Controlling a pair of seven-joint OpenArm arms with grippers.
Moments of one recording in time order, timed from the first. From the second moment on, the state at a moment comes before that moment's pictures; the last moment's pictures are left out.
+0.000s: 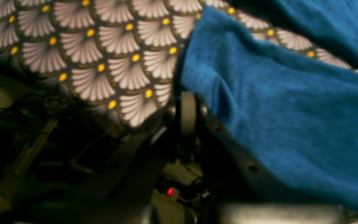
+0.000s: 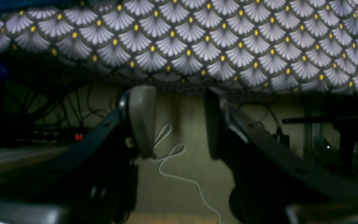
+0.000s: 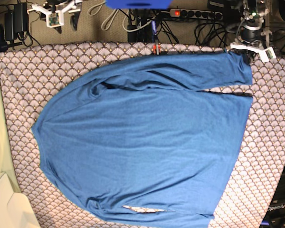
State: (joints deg) left arm 34.5 -10.9 -18.4 92.4 -30.1 -0.6 6.5; right arm -60.1 6.7 3.2 117.0 -0.5 0.6 -8.5
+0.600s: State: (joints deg) left arm 37.1 -12.1 -18.6 96.6 -30.0 -0.6 6.4; right arm -49.2 9.9 1.6 117.0 -0.5 0.7 -8.7
